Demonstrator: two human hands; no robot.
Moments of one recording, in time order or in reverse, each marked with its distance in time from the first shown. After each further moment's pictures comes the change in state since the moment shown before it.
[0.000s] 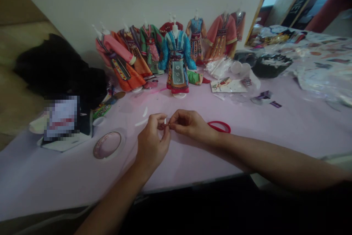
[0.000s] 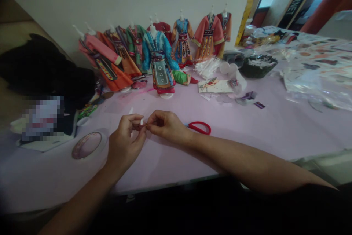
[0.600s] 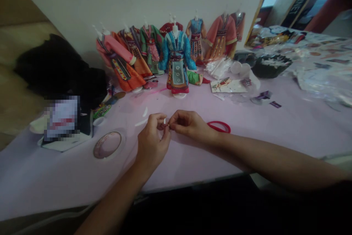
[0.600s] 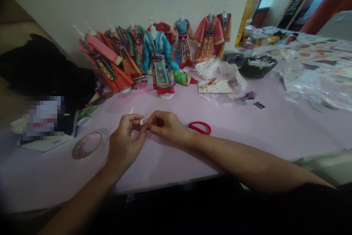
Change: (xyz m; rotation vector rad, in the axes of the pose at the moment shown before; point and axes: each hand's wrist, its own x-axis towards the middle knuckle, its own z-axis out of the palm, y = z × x) left_hand 0.001 0.001 -0.001 0.001 0.008 0.004; right_hand 0.000 0.001 -0.001 -0.026 -0.017 -0.012
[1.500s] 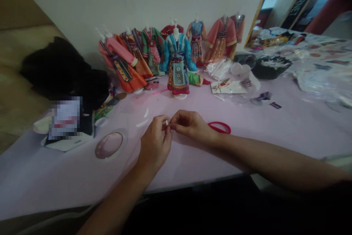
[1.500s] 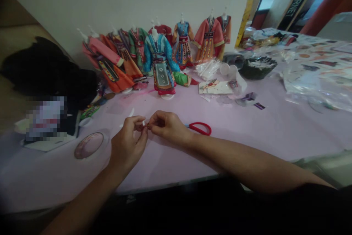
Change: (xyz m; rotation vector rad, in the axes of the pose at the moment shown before) left_hand -0.003 0.000 0.003 0.138 0.040 0.176; right_hand -0.001 0.002 0.002 0.023 0.044 -0.018
